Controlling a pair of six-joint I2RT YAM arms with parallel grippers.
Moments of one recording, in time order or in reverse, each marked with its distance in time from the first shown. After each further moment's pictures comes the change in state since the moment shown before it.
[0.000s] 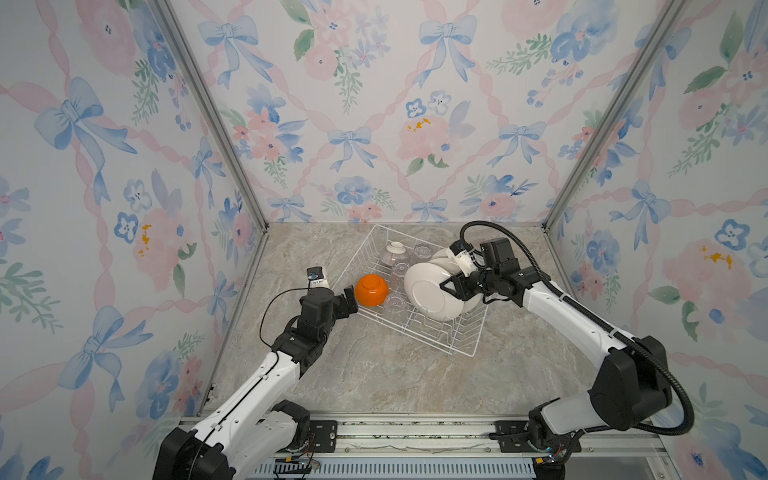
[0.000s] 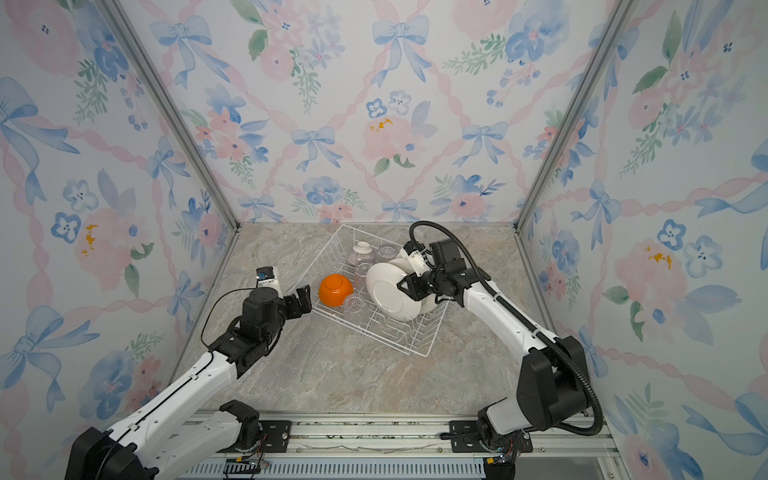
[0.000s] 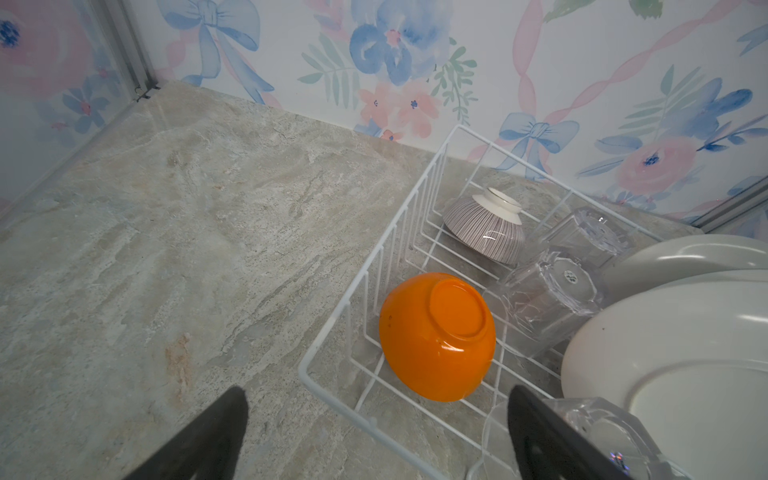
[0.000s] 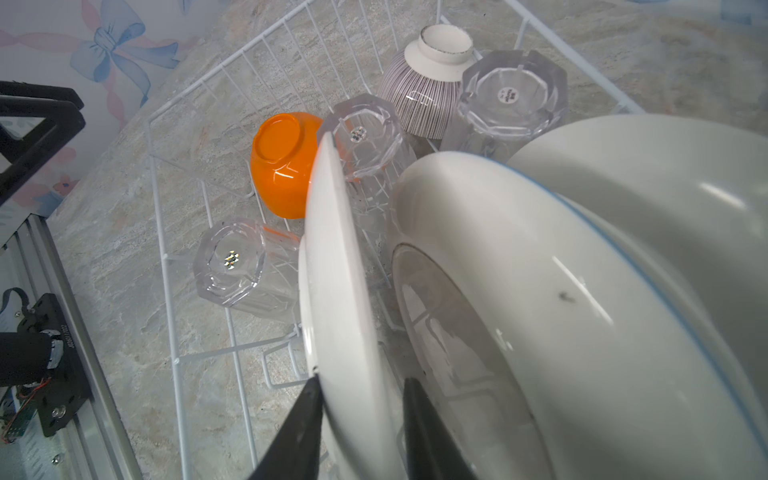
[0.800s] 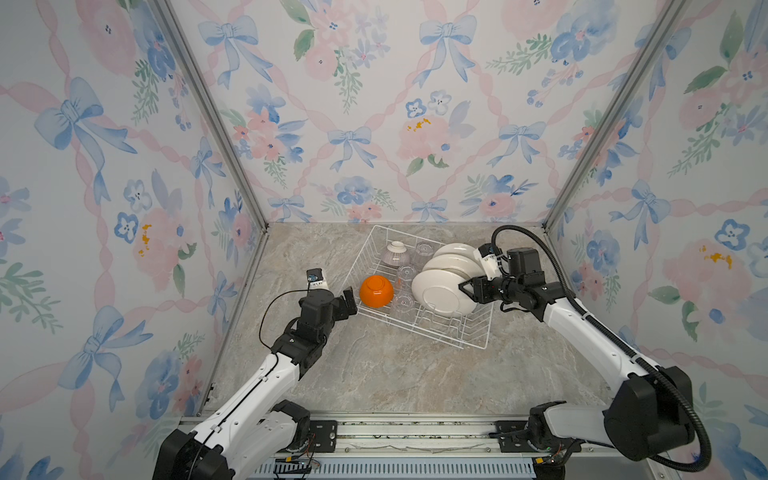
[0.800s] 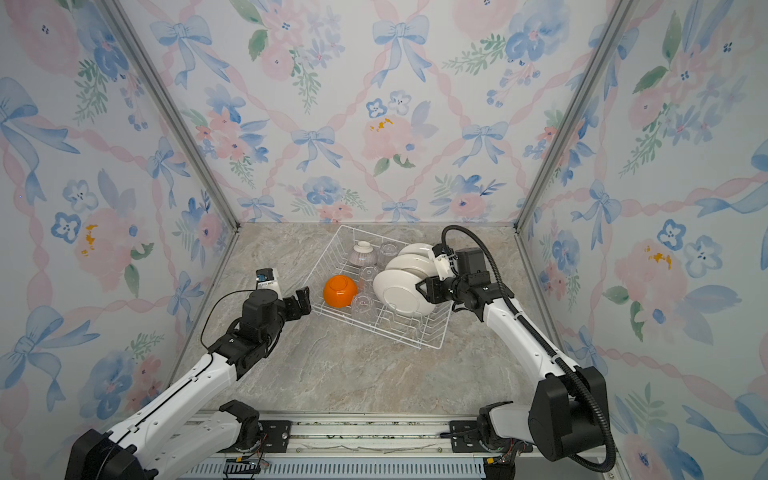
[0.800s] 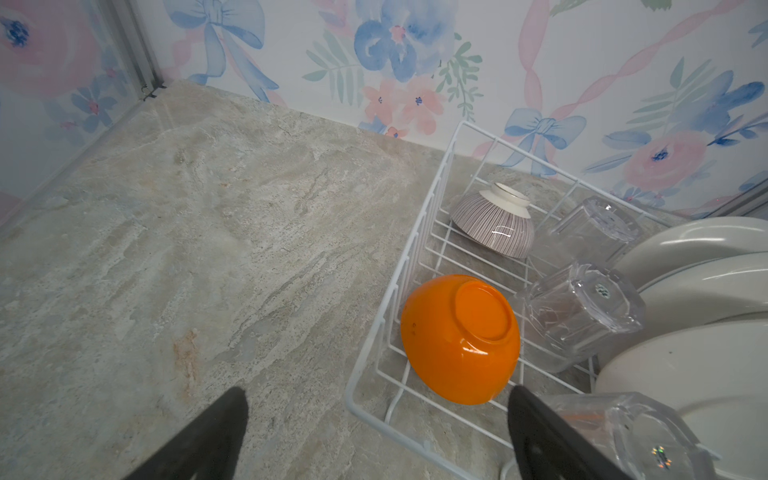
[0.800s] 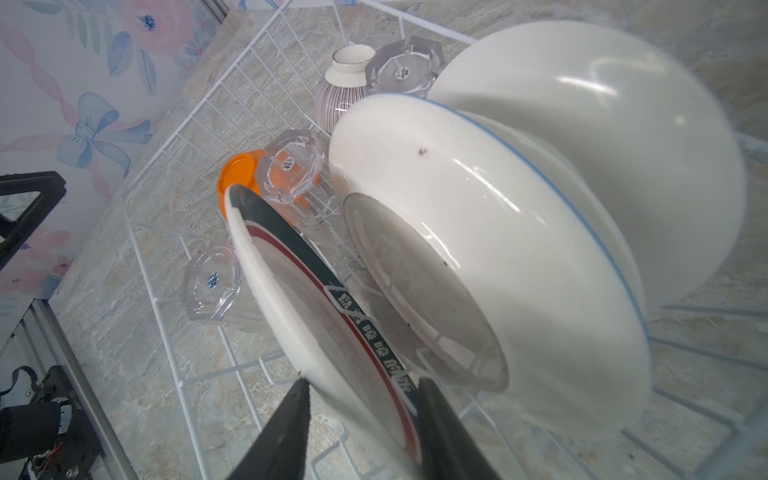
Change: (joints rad) left arm 0.001 -0.006 -0.013 -0.001 -0.006 0.007; right arm -0.143 -0.170 -0.177 0.080 -0.009 0.138
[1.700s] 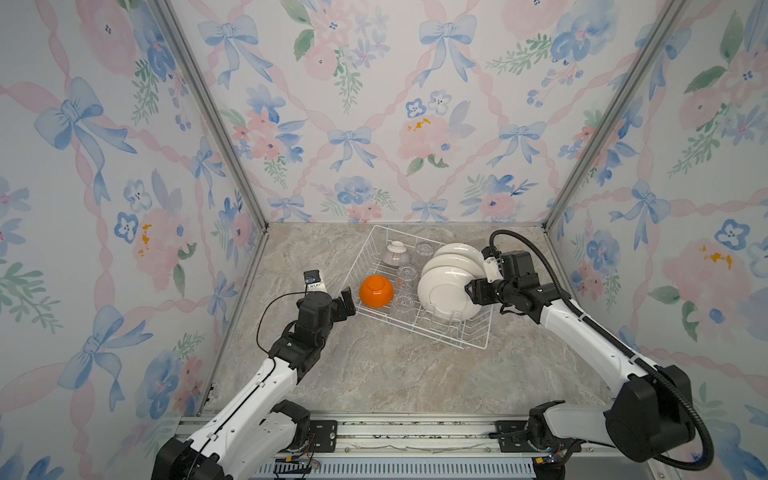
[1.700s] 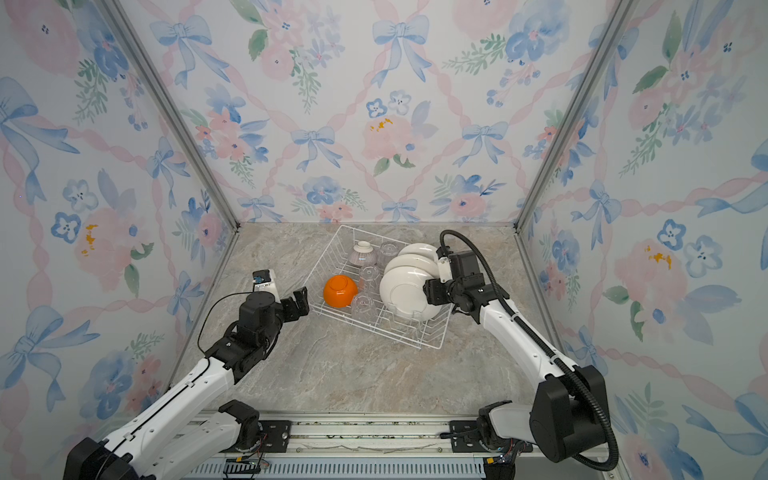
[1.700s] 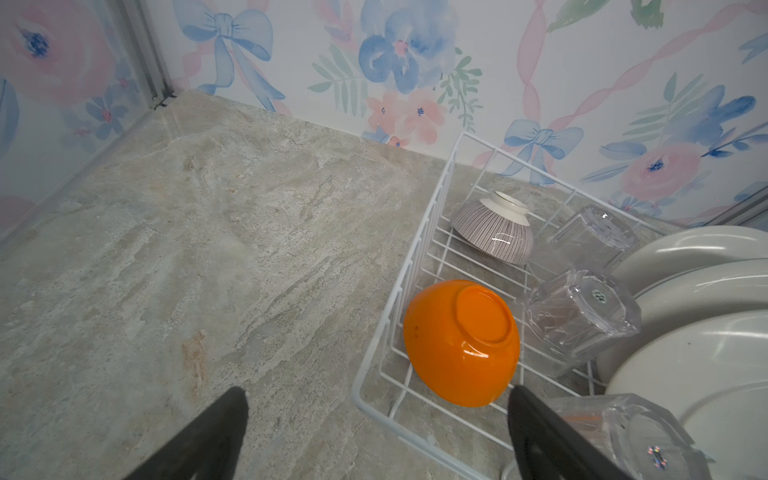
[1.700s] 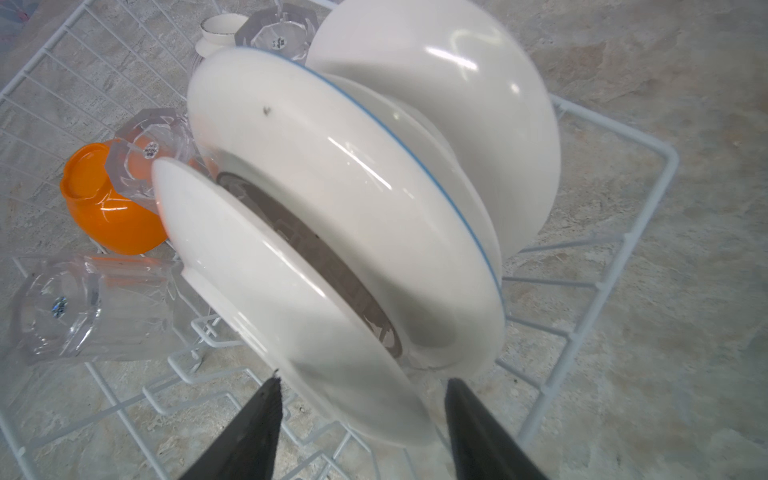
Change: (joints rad) left arm 0.000 -0.045 -0.021 0.000 -0.016 0.000; right arm 0.034 0.010 -0.003 -0.043 0.309 0.011
